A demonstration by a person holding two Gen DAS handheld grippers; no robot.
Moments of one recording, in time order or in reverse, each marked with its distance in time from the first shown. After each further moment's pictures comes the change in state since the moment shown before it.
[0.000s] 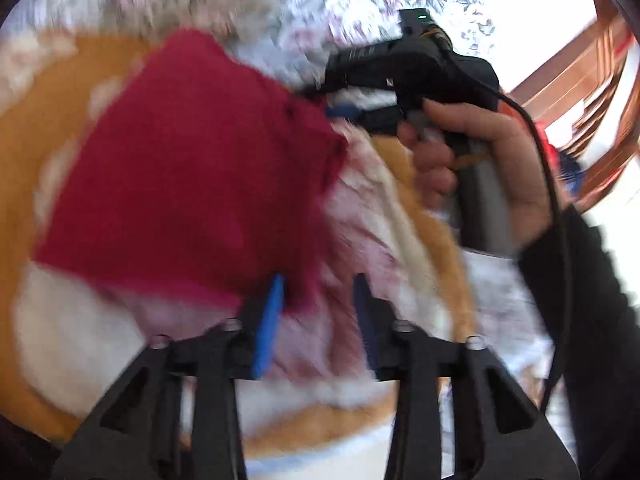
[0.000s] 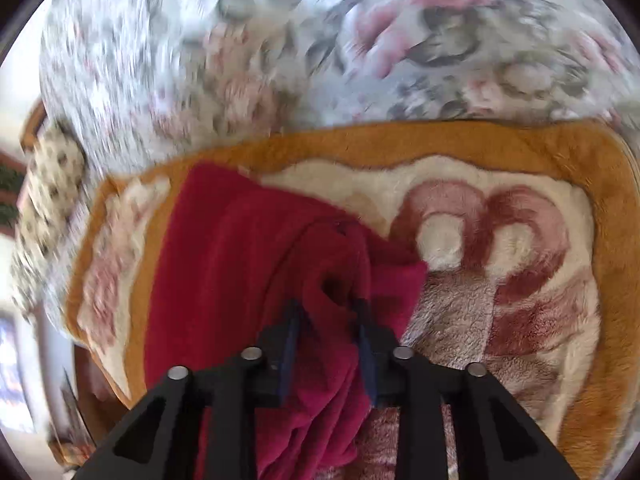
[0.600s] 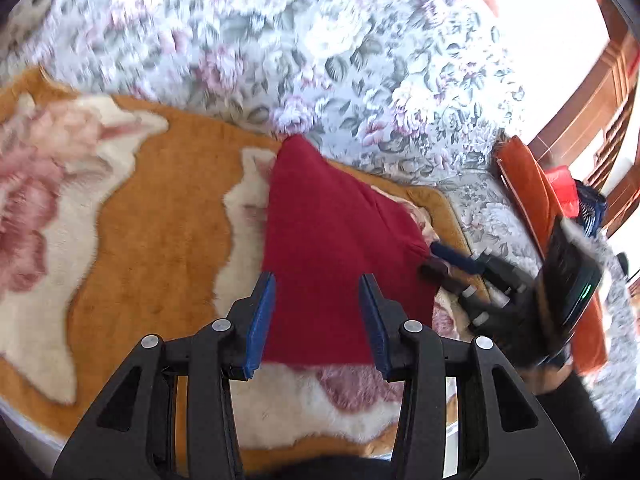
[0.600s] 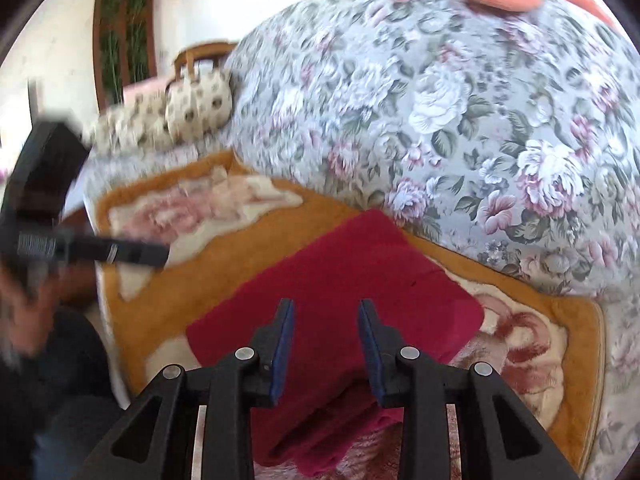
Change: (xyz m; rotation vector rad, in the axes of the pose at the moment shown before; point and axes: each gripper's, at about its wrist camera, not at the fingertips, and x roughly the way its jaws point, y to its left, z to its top) left arm -0.099 0.062 0.062 0.018 -0.168 0.165; right arm -0.063 0.105 -0.150 -0.696 -0.415 -0.022
